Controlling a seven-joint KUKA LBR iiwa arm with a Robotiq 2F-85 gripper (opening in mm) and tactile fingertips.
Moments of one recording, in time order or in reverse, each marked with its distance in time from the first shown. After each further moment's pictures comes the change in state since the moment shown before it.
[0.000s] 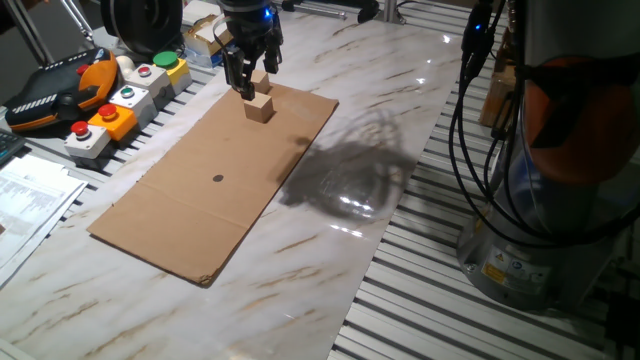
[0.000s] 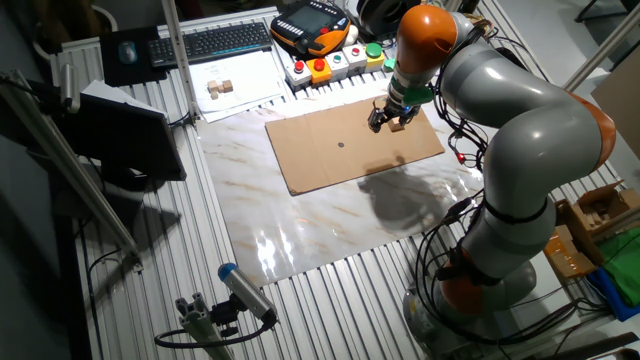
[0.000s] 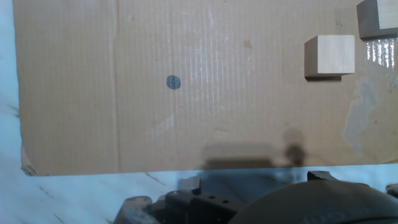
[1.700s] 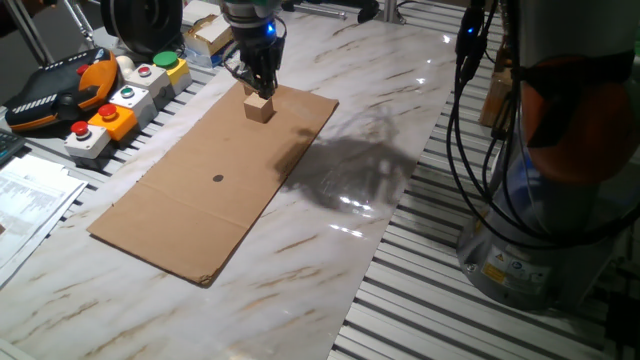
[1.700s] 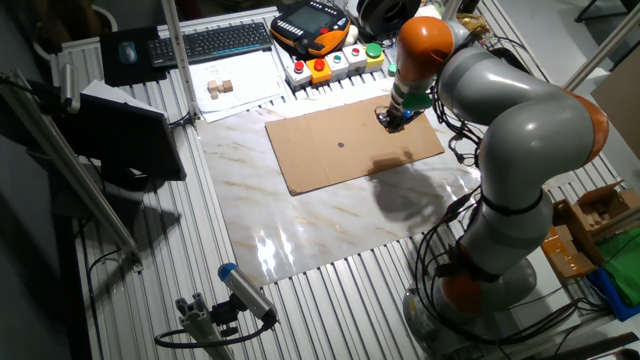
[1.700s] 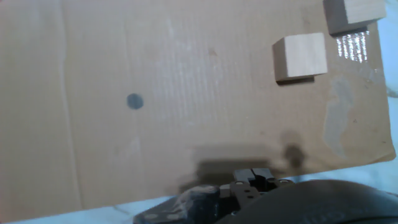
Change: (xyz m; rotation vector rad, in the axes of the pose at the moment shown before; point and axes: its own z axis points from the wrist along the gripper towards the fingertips) arm -0.014 -0.038 0.046 0.043 -0.019 0.135
